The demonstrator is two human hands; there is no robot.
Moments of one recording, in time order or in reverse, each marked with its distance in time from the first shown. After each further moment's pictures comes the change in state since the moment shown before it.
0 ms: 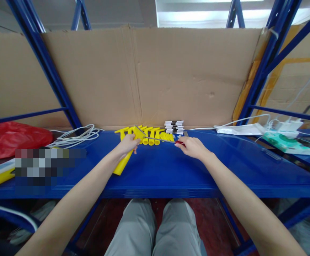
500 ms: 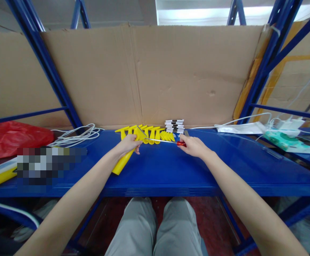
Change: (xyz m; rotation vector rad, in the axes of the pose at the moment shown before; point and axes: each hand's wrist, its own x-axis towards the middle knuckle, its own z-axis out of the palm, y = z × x) left_hand -0.002 0.001 -0.002 -0.019 -0.137 -0.050; right_hand 0.000 0.005 0.003 0.008 -0.053 0.019
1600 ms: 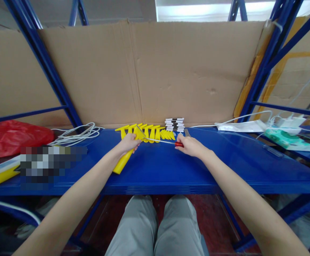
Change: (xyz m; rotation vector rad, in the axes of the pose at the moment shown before) left_hand -0.001 -0.002 -0.001 0.103 0.055 -0.019; right_hand 0.002 -0.008 0.002 0.077 -0.032 -0.059
